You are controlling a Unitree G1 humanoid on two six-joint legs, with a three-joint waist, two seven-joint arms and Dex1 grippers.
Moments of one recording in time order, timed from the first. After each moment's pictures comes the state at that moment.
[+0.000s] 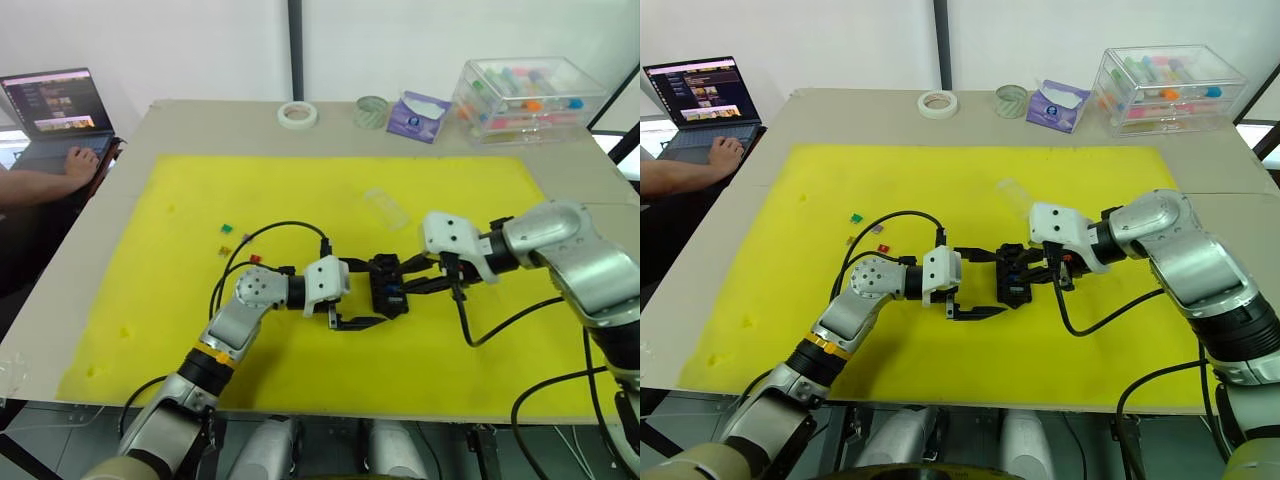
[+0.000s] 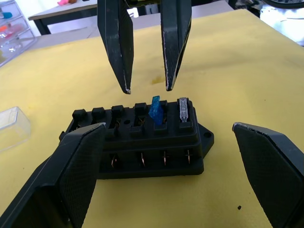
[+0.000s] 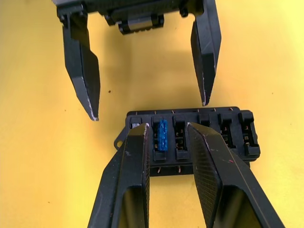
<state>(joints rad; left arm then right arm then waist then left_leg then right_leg) -0.48 0.24 -0.38 0.18 -0.12 -0.10 -1.04 -0.62 -0.97 0.23 -0.26 0.27 0.64 1.33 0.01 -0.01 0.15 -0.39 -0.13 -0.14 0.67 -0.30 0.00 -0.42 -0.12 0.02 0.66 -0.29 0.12</state>
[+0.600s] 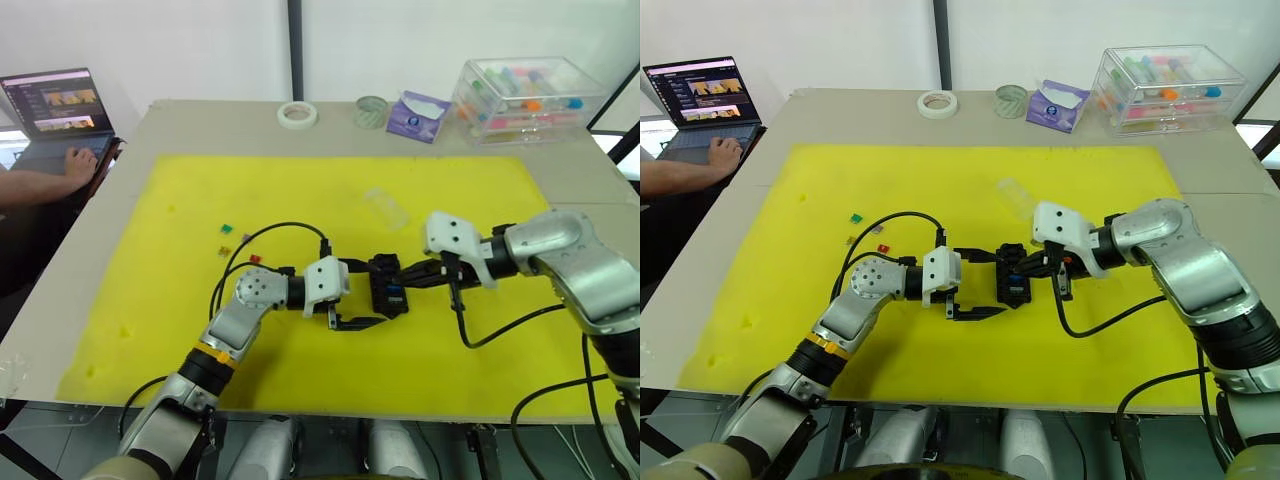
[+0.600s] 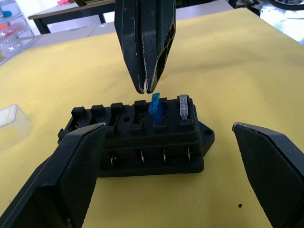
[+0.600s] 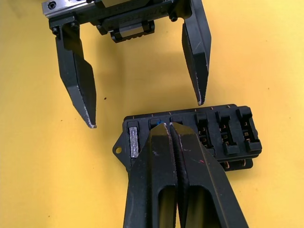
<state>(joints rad) -0.49 0.23 -0.38 0.19 -0.12 -0.12 -1.04 -0.57 -0.96 0.22 -0.28 0.30 0.66 1.26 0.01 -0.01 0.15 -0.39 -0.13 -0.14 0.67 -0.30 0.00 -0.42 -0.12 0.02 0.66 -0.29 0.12</state>
